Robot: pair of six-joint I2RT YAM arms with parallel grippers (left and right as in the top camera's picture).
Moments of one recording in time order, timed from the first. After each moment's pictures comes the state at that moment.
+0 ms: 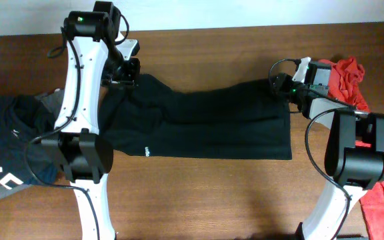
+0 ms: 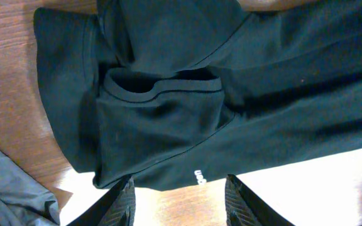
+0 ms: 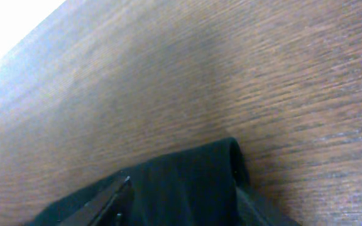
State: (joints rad) left arm -0.11 2.30 2.48 -1.68 0.14 0.09; right arm -0.17 2.12 1.19 0.16 -0.40 0.36
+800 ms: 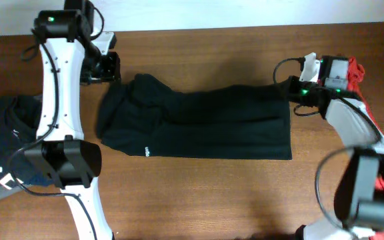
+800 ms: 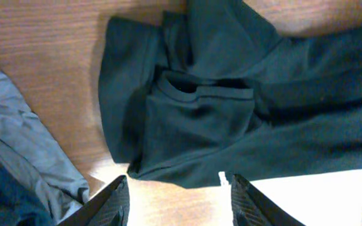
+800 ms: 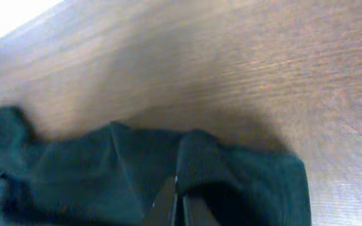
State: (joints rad) left arm -0.01 2.23 2.48 -1.66 0.12 0.09; right arm -0.18 1.75 1.19 -0.36 -0.47 0.17
